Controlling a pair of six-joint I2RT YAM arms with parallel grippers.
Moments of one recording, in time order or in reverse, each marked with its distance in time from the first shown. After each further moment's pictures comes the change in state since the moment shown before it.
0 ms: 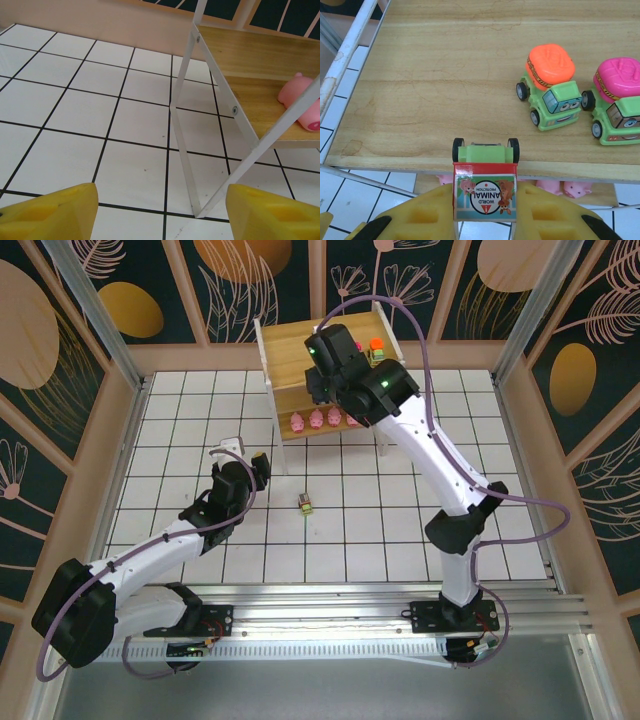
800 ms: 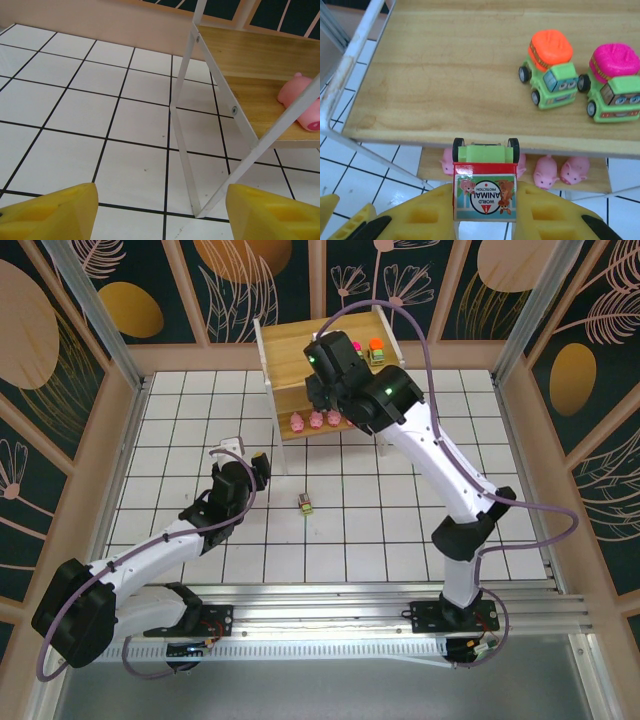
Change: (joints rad) left arm 0.000 0.000 0.000 0.000 0.000 0.000; right arm 0.027 -0.042 -0.029 -0.016 0.021 0.006
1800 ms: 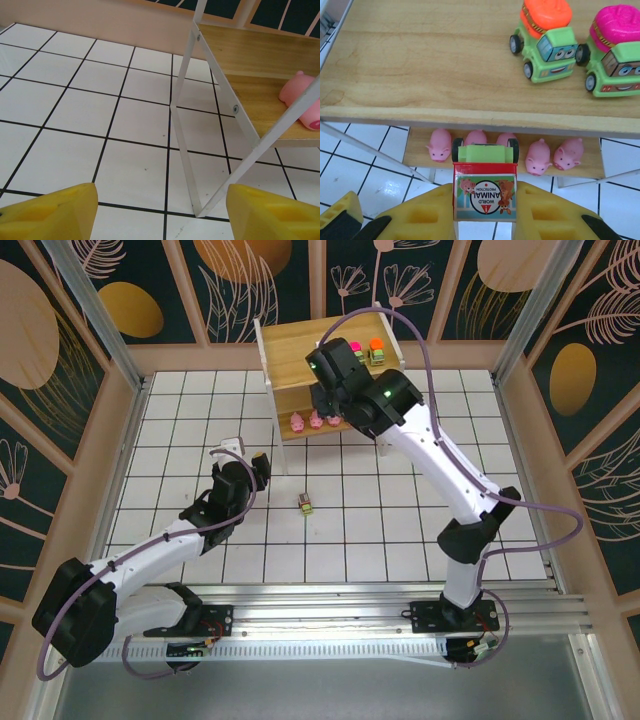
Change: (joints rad) left arm 0.000 0.004 0.000 0.000 0.000 0.000; right arm -0.010 -0.046 -0.116 0.008 0.000 0.004
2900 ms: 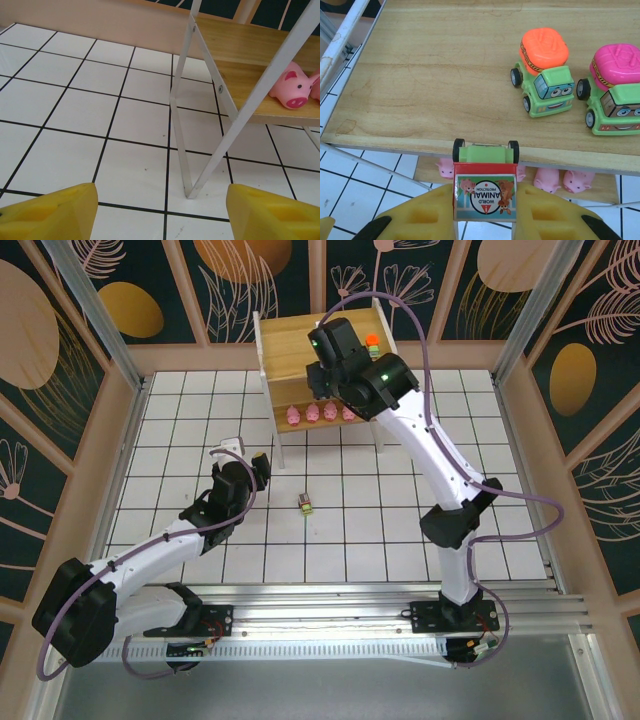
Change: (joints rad) left arm 0.000 0.000 0.000 0.000 0.000 0.000; right arm -0.060 0.143 0.219 -0.006 -0.080 -0.019
